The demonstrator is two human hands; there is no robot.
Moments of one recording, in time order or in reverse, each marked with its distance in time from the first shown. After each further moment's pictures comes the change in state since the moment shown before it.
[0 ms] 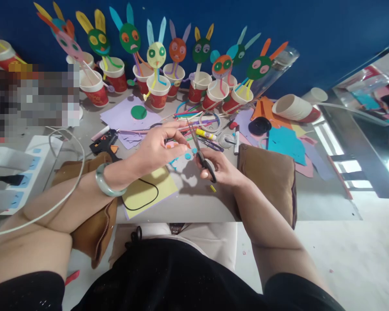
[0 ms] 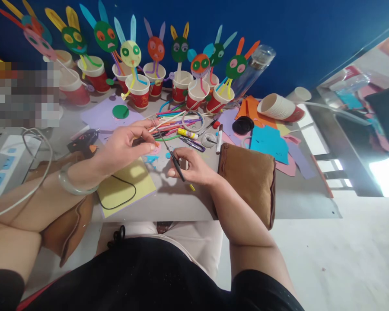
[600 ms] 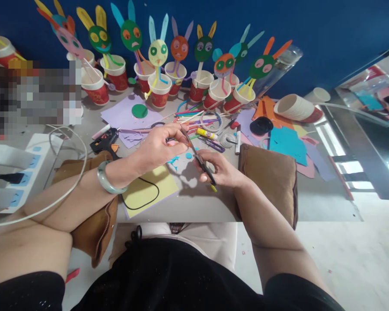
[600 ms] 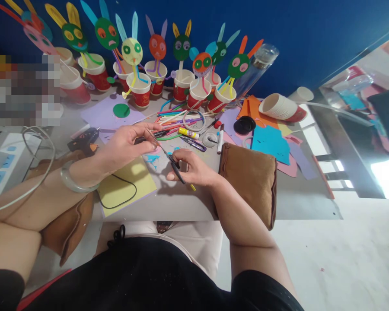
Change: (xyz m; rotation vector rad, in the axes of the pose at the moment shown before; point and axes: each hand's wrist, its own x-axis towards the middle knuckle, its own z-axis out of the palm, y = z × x) left_hand 0.001 -0.002 0.000 -0.066 -0.051 -0.072; right_hand 0.000 0.006 0.000 -0.077 -0.082 -0.019
